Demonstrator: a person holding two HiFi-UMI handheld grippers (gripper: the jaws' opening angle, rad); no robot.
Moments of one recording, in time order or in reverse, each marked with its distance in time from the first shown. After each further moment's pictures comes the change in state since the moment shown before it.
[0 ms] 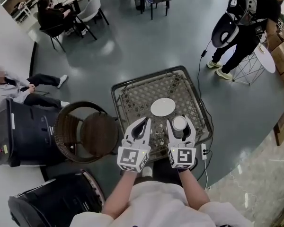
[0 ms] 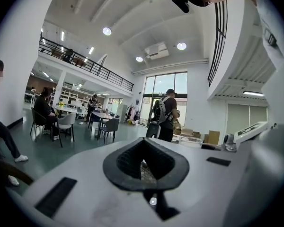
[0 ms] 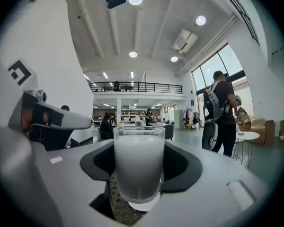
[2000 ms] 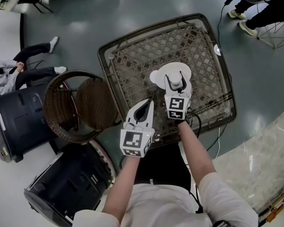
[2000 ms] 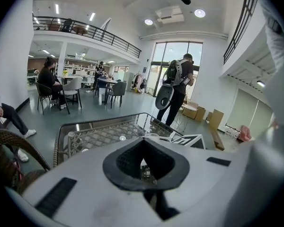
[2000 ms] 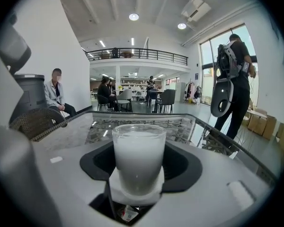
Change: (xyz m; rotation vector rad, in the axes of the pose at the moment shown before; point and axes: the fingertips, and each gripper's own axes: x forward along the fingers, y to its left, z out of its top) left arm 0.069 0.058 -0.217 -0.078 0.403 0.055; right arm 0.173 -0.028 -0.310 -0.038 0.381 0.006
